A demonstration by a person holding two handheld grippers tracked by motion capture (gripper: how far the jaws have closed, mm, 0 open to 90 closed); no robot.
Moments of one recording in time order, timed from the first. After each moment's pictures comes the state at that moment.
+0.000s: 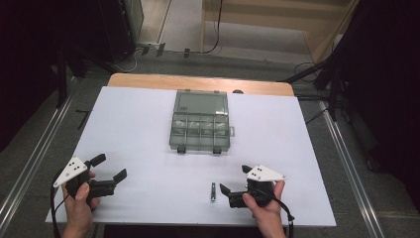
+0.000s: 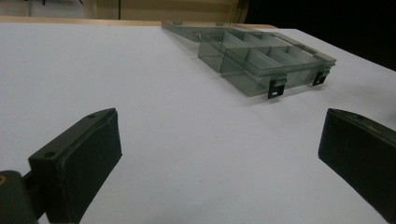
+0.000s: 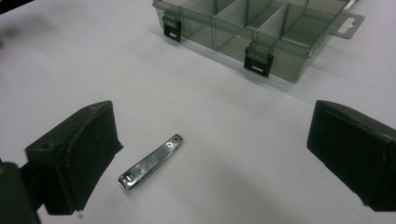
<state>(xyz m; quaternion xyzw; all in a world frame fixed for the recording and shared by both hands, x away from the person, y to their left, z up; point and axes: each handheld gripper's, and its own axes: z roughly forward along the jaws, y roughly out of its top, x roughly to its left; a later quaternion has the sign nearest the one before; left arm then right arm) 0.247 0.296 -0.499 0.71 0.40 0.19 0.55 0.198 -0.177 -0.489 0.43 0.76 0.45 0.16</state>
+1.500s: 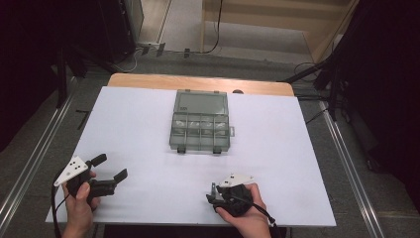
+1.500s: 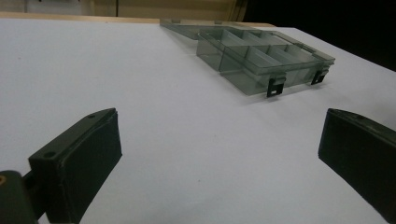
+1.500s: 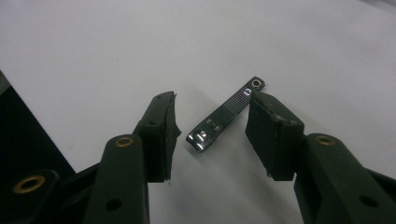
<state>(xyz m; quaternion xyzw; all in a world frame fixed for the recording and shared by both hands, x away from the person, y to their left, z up) 0.248 0.295 -0.500 0.71 0.40 0.19 0.55 0.192 -0.126 -0.505 0.44 0.83 0.34 0.08</state>
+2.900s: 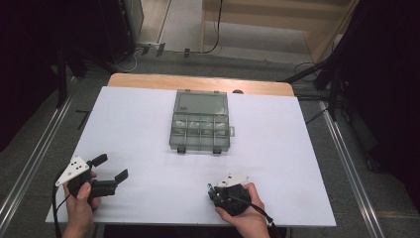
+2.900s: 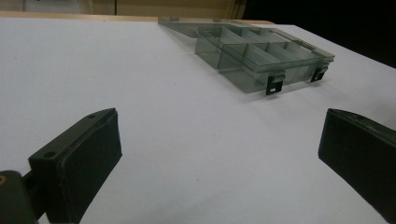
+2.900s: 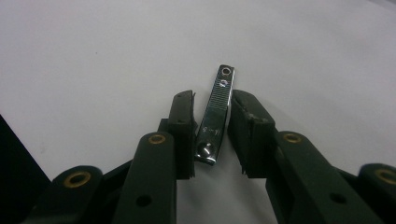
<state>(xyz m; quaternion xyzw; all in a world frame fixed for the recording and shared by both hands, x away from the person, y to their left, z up) 0.248 0.294 -0.501 0.71 0.40 0.19 0.54 0.195 -0.122 -0.511 0.44 0.83 0.32 0.10</state>
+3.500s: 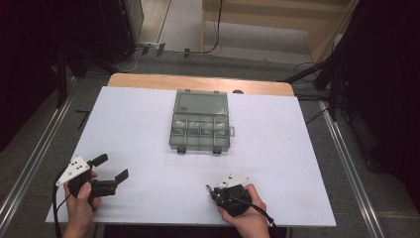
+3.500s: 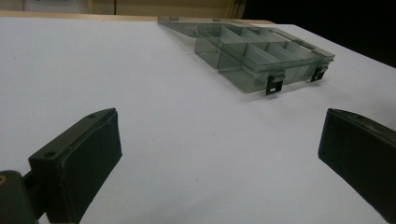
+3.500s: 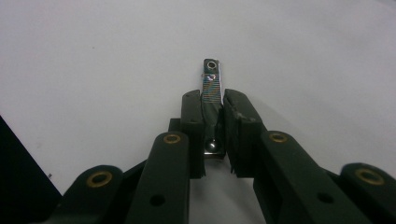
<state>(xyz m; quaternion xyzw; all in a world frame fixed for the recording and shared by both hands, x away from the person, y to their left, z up) 0.249 0.293 -0.501 0.72 0.40 0.19 0.54 0.194 -0.123 -0.512 0.44 0.83 0.32 0.11</state>
